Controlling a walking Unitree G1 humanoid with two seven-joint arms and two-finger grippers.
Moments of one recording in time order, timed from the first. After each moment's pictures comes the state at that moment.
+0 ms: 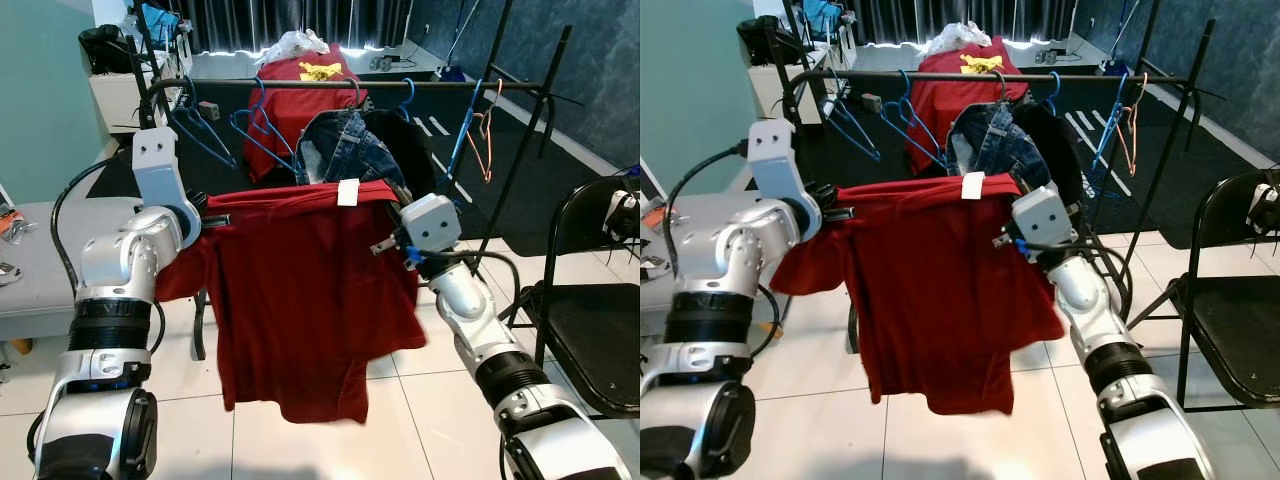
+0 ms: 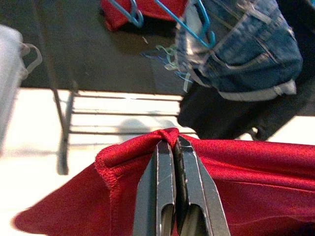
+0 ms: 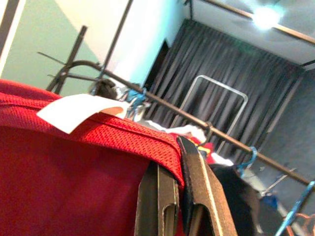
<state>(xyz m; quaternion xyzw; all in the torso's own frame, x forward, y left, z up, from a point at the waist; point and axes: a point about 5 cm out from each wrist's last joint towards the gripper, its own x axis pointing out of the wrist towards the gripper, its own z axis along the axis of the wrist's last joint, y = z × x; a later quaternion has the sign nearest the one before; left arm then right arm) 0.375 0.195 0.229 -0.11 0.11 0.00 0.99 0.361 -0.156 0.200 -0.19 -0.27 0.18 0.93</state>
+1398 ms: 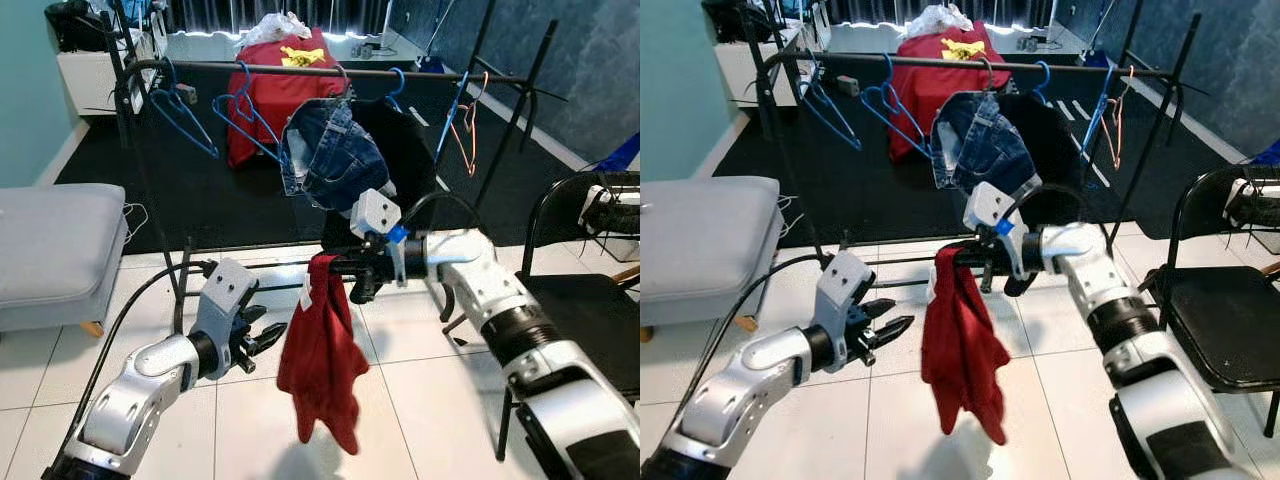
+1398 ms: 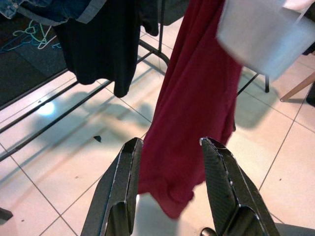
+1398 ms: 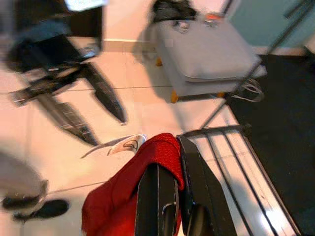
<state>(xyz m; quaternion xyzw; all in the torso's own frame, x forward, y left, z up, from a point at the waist) 0.278 0.141 0.136 0.08 0.10 -0.34 0.93 0.360 -0.121 0.212 -0.23 0.01 0.61 0.76</state>
